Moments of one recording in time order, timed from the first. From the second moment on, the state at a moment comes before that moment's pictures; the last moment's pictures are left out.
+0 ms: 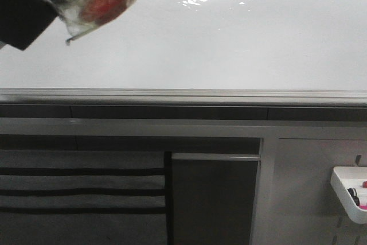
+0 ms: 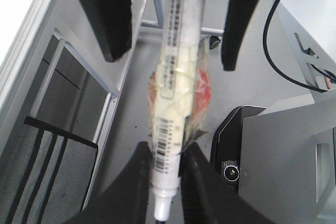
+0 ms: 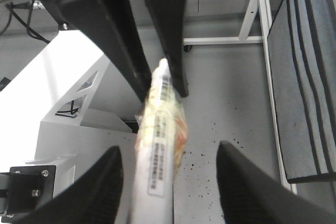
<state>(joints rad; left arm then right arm) -0.76 1.01 -0.91 -0.46 0.91 0.88 0.70 1.32 -1.20 0.68 1.04 -1.06</state>
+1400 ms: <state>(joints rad) -0.71 0.95 -0.91 -0.40 0.91 0.87 0.70 1.29 -1.21 0.46 1.04 -0.87</state>
